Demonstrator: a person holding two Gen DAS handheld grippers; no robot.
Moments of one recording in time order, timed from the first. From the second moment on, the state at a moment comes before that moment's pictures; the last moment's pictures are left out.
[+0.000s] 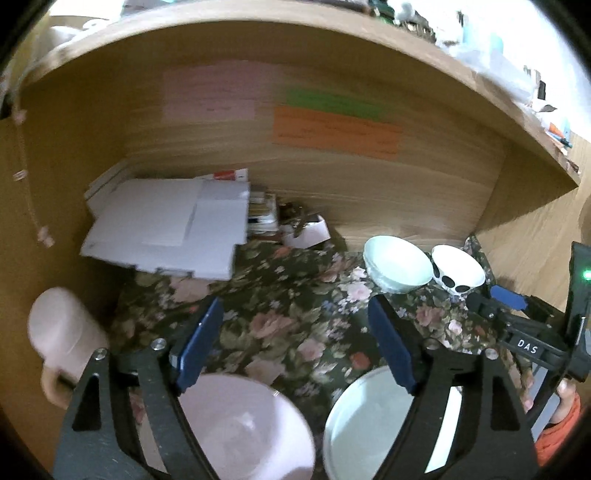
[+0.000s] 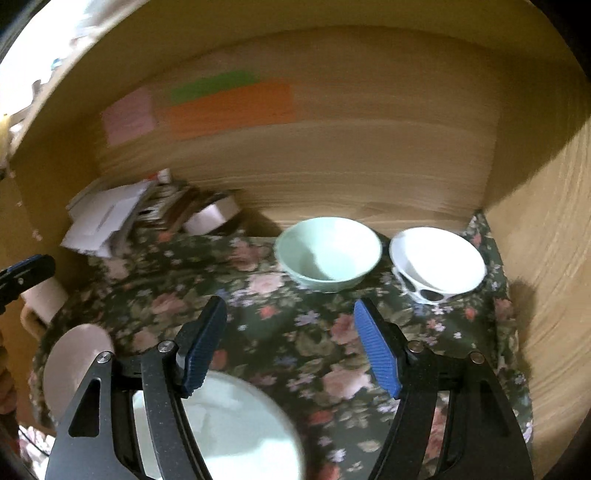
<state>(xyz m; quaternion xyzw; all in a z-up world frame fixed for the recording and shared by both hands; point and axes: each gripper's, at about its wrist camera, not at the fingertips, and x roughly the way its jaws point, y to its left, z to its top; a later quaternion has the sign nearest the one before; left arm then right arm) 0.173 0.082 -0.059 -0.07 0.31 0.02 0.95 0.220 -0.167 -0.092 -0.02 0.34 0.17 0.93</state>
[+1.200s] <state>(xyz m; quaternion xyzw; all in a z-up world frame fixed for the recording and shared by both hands) 0.344 0.025 -0.138 0.00 0.41 -0.01 0.91 0.372 -0.183 -0.186 0.03 0.46 0.13 0.88</state>
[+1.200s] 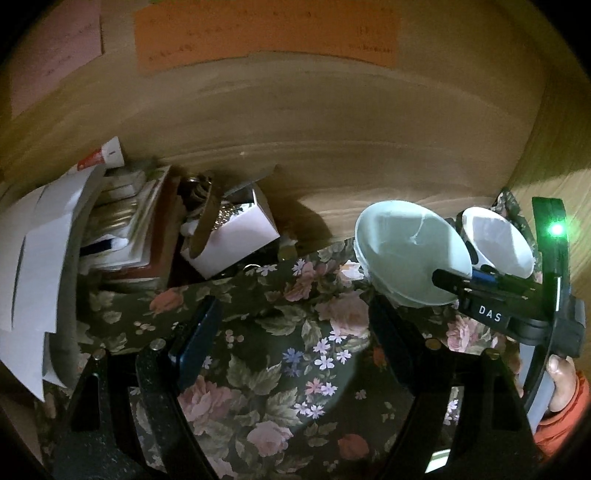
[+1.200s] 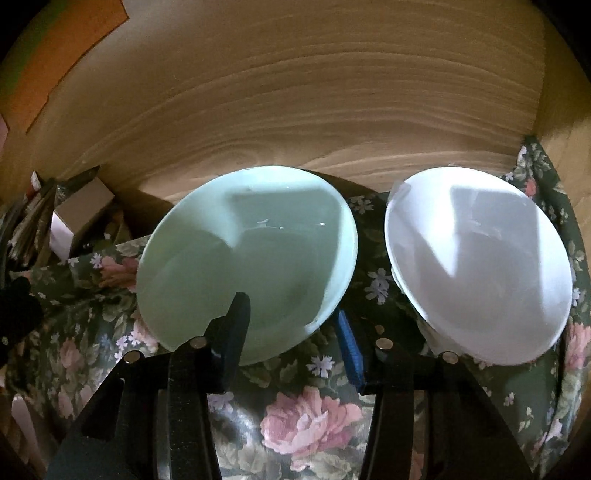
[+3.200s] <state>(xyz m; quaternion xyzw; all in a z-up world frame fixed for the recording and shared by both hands) 0.419 -0.037 -0.216 0.01 0.49 -0.05 0.87 0.386 -0.184 -0.187 0.05 0.46 0.19 0.86</state>
